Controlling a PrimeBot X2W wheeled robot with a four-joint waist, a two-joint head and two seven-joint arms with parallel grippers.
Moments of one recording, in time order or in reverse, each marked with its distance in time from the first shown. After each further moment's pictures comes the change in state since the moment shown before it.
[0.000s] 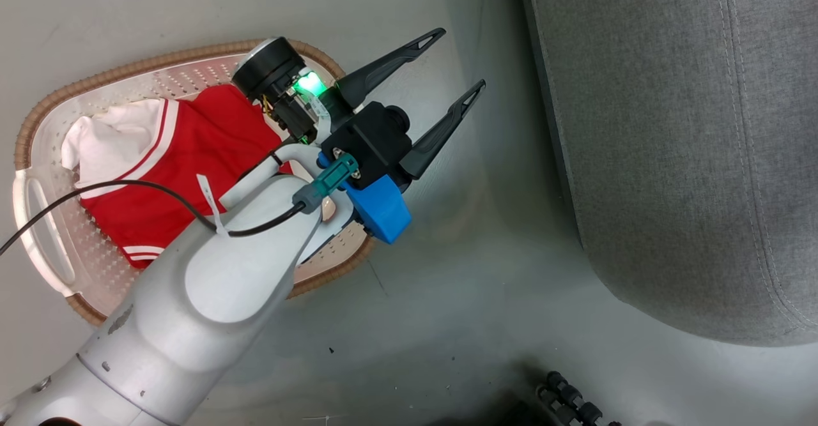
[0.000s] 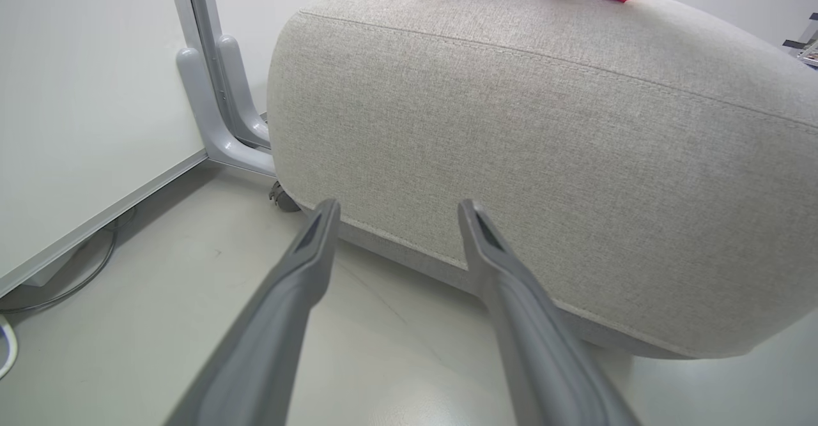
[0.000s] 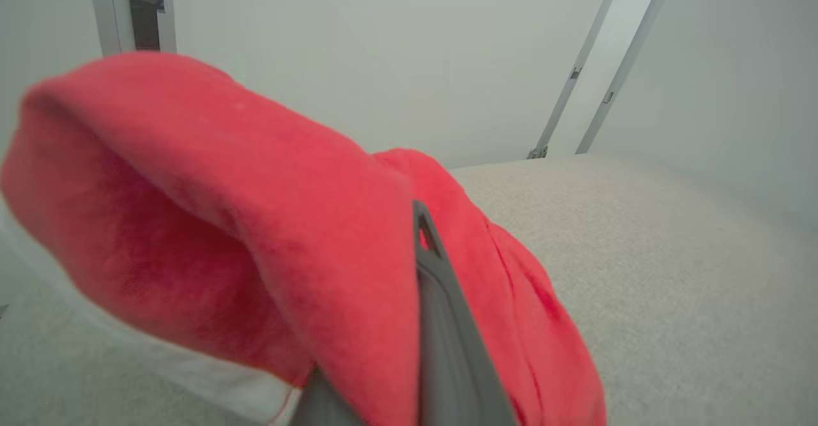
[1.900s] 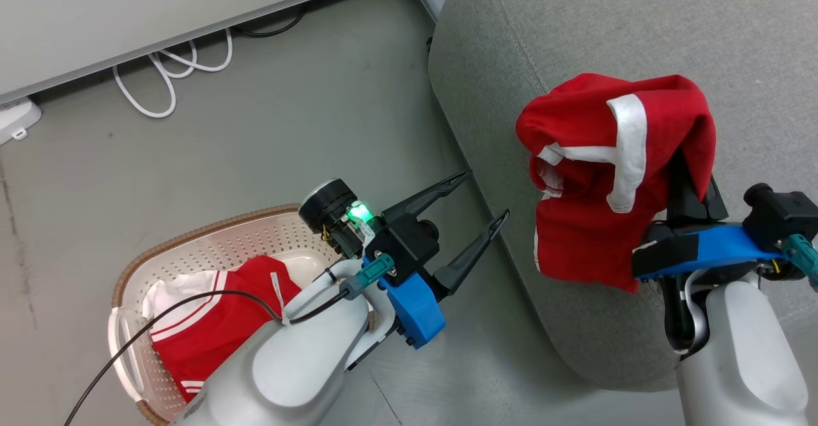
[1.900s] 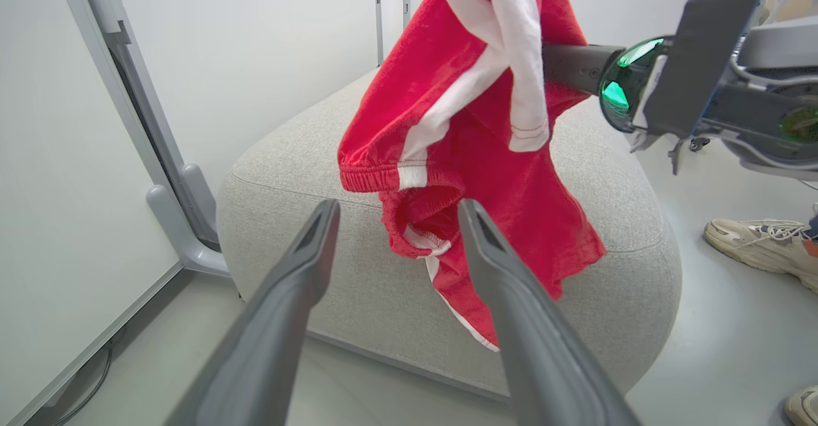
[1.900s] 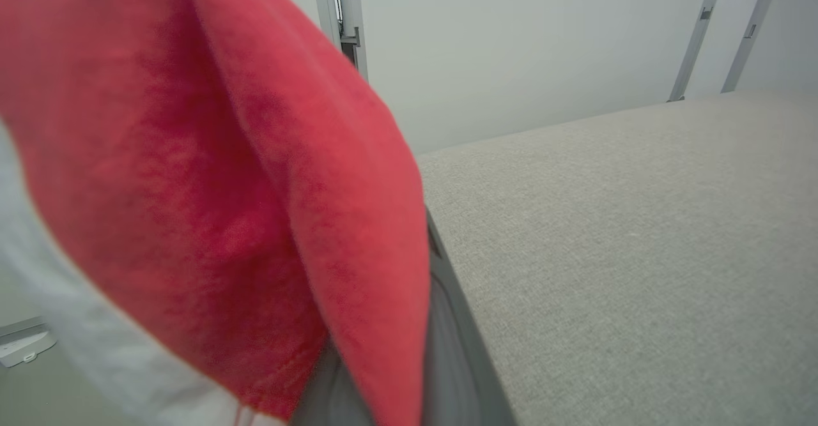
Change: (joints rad) left arm 0.244 -0.120 -0.021 0.101 -0.061 -0.011 -0.042; right arm 0.549 0.299 0.372 -0.217 0.044 0.000 0.000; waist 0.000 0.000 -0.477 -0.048
